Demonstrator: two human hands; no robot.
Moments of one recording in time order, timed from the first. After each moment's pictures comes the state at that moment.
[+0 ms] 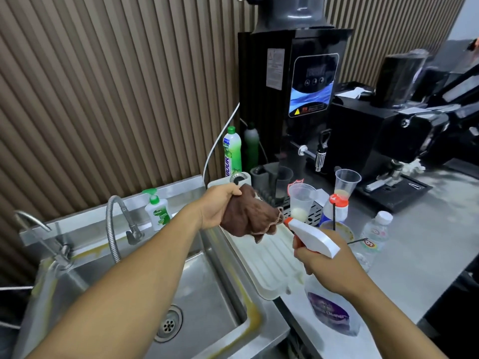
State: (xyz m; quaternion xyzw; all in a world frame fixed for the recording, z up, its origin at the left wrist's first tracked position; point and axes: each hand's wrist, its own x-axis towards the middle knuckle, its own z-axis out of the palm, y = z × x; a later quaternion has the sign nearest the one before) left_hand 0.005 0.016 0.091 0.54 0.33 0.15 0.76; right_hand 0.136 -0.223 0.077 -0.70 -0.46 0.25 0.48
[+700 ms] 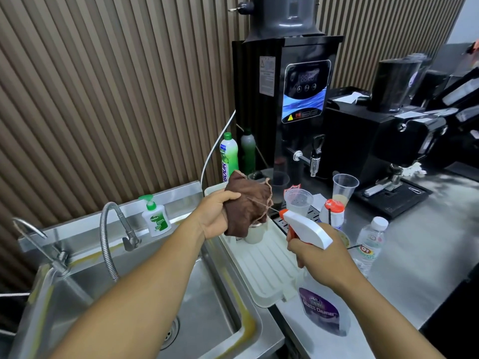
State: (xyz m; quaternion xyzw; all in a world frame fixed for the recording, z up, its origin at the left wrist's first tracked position) left_hand 0.021 -0.001 0.088 0.43 0.26 0.27 0.82; right_hand 0.150 -0.215 0.091 -0.69 -0.46 0.24 0.51
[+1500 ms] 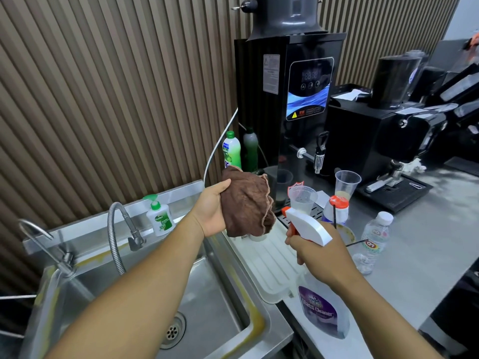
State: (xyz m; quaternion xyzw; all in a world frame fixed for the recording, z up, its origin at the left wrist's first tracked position) left_hand 0.004 0.011 0.091 0.39 0.25 0.22 0.86; right_hand 0.131 -0.207 0.083 -0.71 -0.42 0.23 0.52
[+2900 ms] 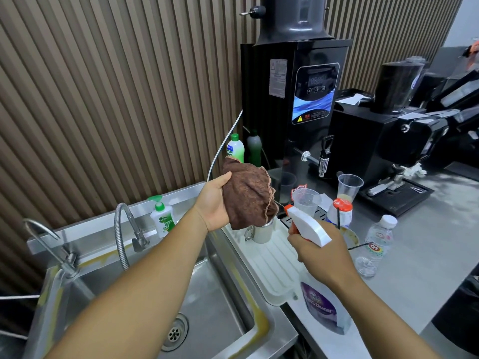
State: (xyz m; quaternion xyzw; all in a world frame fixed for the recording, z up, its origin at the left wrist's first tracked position) left_hand -0.006 0.015 0.110 0.40 0.20 0.24 0.86; right_hand 0.115 -0.198 0.087 -0.74 -0.43 0.13 0.50
